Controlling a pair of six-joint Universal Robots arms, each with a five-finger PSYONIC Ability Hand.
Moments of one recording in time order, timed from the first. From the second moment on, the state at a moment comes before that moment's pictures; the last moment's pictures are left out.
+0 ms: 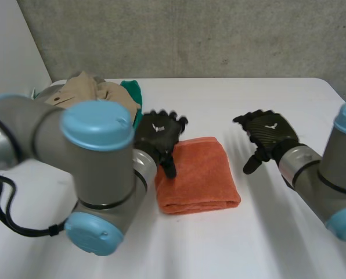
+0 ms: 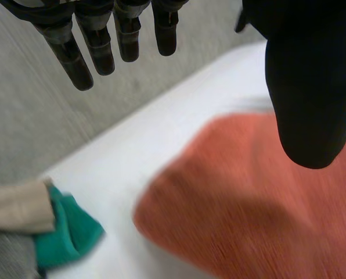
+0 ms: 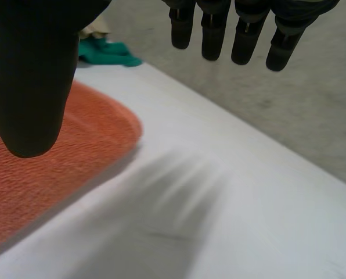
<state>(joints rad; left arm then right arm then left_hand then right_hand) 3.95 -2.11 -1.25 3.13 -1.73 3.33 1.91 -1.20 1.61 -0.16 1.41 2.90 0.20 0.21 0.21 0.20 0.05 0.26 0.25 0.24 0.25 0.05</state>
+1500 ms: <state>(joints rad) 4.02 -1.92 -1.39 3.18 -1.45 3.29 1.93 -0.90 1.44 -0.34 1.55 3.40 0.20 0.21 0.21 0.20 0.05 0.72 0.92 0.90 1.20 0.98</state>
